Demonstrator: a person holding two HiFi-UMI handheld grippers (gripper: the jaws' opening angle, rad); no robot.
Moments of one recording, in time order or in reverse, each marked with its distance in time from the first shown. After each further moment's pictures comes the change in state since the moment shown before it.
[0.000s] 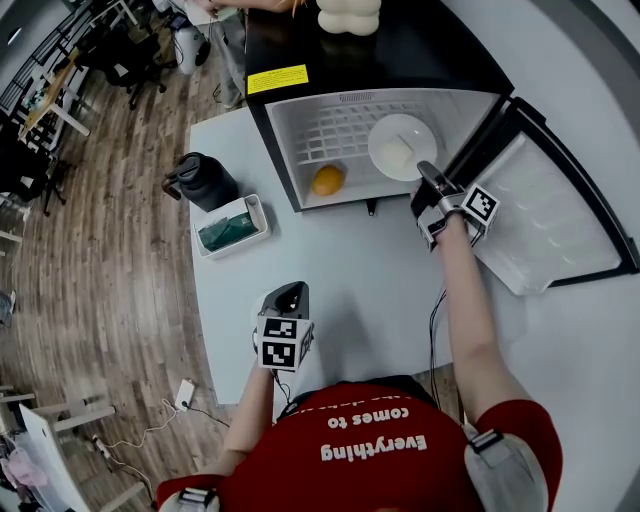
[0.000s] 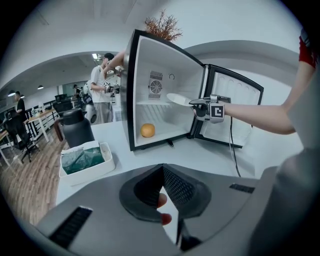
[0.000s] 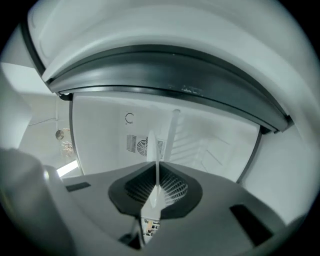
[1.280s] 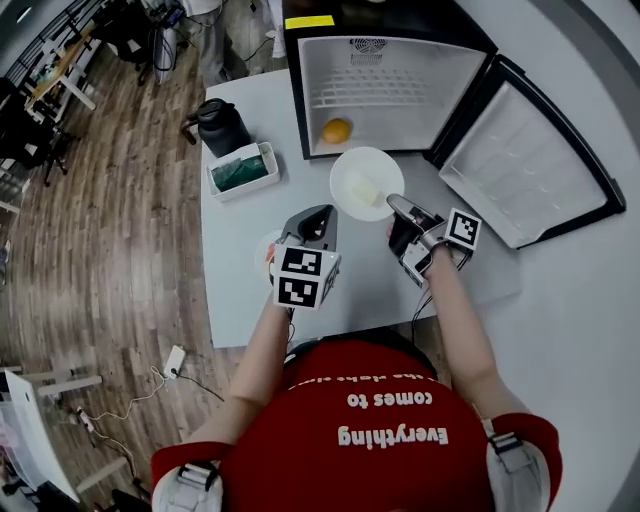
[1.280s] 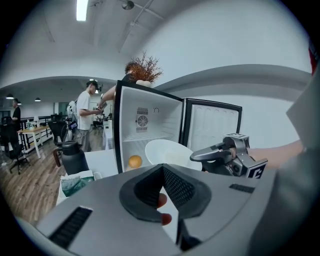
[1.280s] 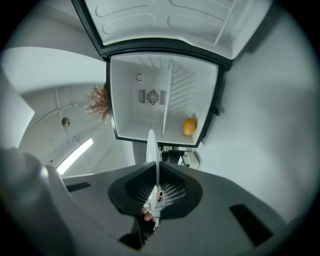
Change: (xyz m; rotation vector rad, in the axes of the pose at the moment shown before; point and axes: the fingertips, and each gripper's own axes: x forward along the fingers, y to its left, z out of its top) left arm -0.086 -0.070 0.067 0.069 -0.291 -0.062; right arm -0.152 0.055 -0.208 0.097 0.313 0.014
